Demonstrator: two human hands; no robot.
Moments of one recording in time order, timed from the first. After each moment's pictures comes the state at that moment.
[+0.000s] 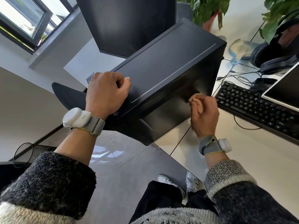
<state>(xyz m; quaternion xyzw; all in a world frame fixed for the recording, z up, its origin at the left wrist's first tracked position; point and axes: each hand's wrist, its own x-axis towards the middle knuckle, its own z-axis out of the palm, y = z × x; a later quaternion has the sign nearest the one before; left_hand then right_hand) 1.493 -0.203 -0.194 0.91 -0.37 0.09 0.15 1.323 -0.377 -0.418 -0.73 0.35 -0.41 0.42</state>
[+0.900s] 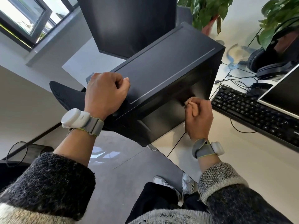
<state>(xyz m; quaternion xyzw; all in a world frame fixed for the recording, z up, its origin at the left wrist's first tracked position) 1.495 -0.202 -0.194 0.91 -0.36 0.10 0.16 1.331 -0.365 -0.408 -0.70 0.36 -0.43 0.44</state>
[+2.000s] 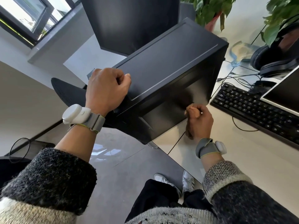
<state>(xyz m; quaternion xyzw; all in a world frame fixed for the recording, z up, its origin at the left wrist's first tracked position) 1.494 -0.203 -0.195 0.91 -0.37 0.11 0.17 1.323 -0.361 -0.427 -0.63 0.45 -0.30 0.55</state>
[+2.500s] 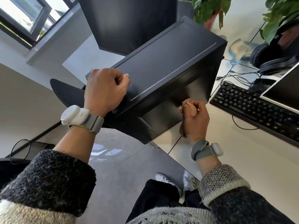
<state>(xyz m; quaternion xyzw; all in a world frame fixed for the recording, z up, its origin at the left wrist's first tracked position) 1.493 -0.203 -0.194 0.91 -0.38 0.11 0.17 1.331 -0.343 -0.402 -0.62 0.43 -0.36 0.55</state>
